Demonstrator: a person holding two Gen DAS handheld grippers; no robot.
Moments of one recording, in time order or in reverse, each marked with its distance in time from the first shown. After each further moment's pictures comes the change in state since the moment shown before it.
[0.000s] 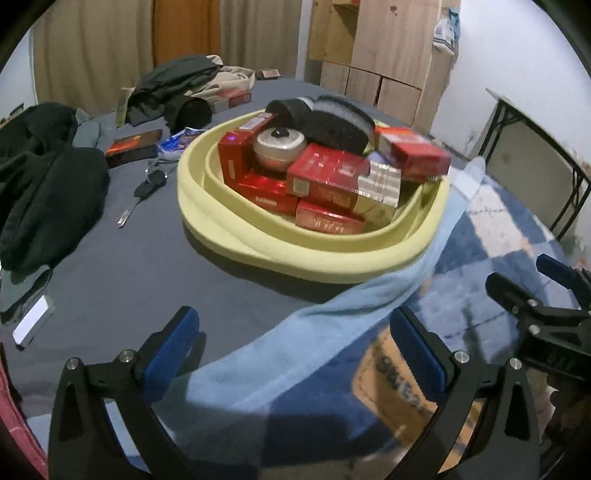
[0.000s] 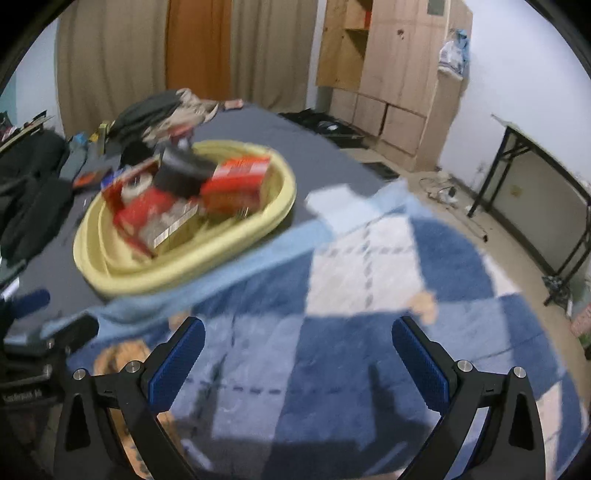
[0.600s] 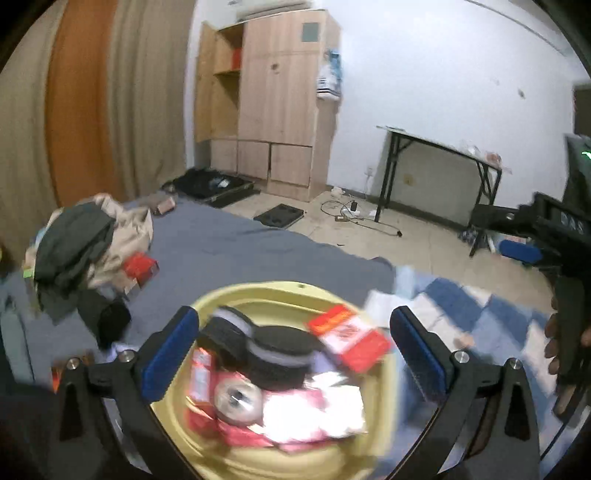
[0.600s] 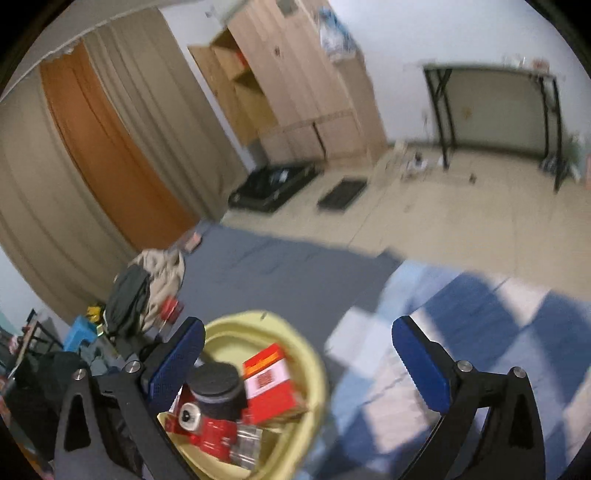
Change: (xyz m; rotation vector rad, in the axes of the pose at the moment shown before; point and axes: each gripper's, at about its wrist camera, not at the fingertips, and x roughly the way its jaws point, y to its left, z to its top) left arm -0.046 -0.006 0.165 0.268 -0.255 -0.352; right arm -0.053 -0.098 0.152 0.563 -0.229 0.009
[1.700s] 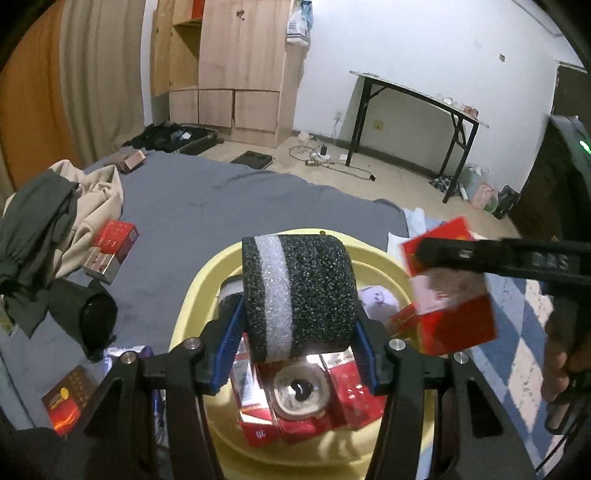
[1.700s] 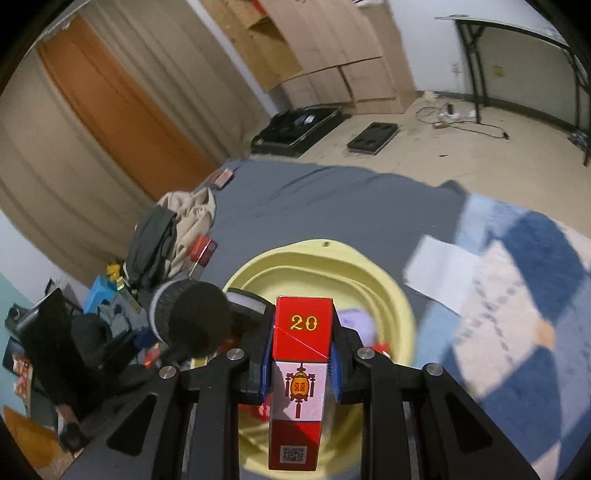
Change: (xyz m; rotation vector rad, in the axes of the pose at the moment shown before) left arm 0.071 0.076 -0.010 0.124 0.214 -0.173; right arm 0.082 0.061 -0.044 0.031 0.290 0.125
